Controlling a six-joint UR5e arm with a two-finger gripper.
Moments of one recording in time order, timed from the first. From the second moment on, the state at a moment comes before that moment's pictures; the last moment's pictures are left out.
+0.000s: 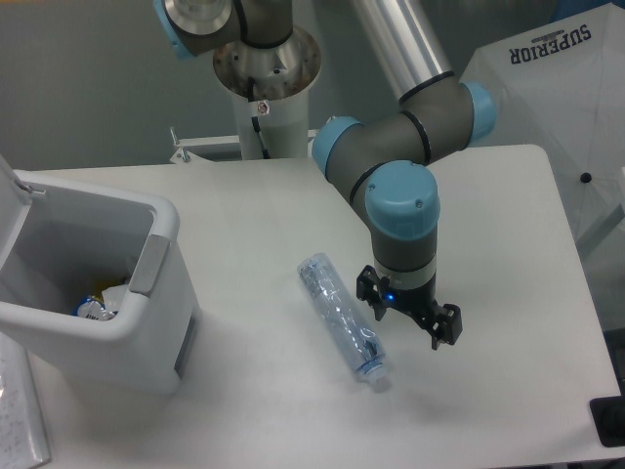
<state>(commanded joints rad) 2.50 -2.04 -1.52 -0.93 1.63 1.10</state>
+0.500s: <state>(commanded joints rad) 2.49 -2.04 -1.58 -0.92 1.63 1.07</state>
